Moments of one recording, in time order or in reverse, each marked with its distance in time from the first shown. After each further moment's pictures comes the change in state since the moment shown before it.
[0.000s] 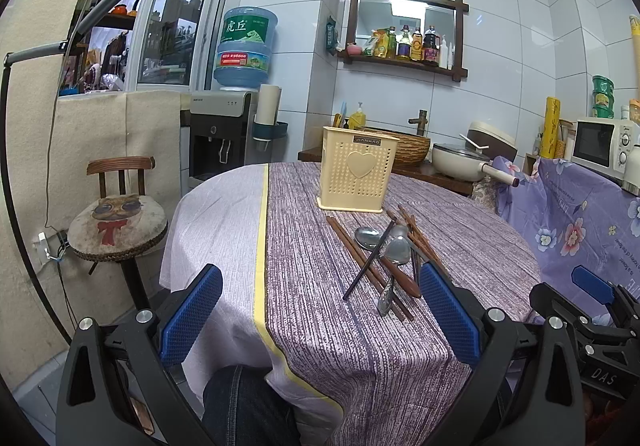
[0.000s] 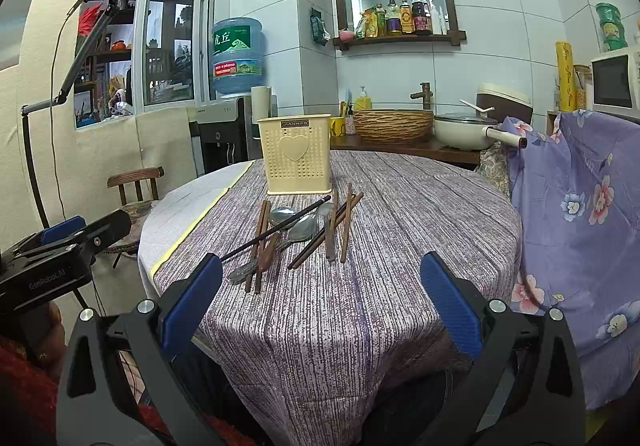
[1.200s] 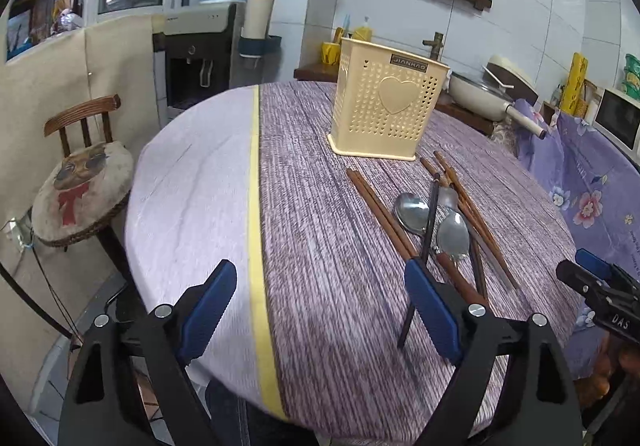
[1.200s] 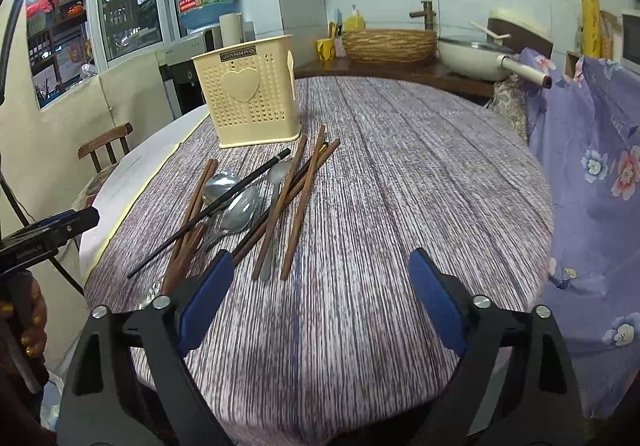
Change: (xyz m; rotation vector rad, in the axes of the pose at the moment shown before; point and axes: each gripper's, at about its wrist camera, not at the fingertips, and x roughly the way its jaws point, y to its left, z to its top) left arm 0.139 0.036 0.026 -0.006 0.358 -0.054; right arm 0.155 -0.061 0.042 0.064 0.338 0.013
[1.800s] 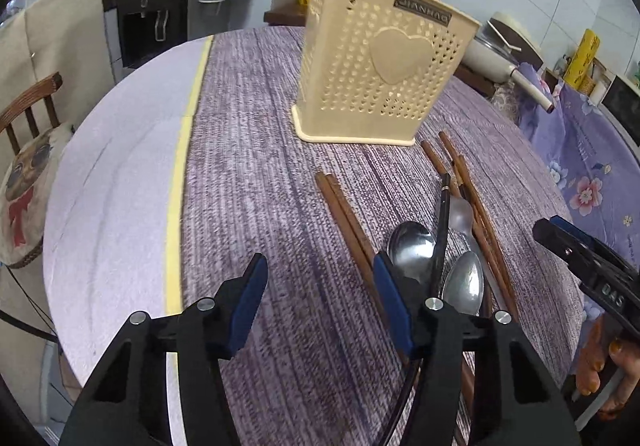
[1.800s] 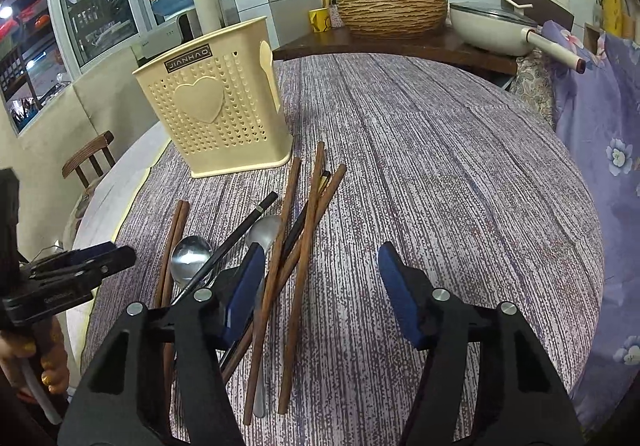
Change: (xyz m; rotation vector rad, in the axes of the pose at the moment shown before) left arm 0.090 -0.018 0.052 0.024 0.239 -0.060; right arm 0.081 0.004 0.065 0.041 0.101 0.001
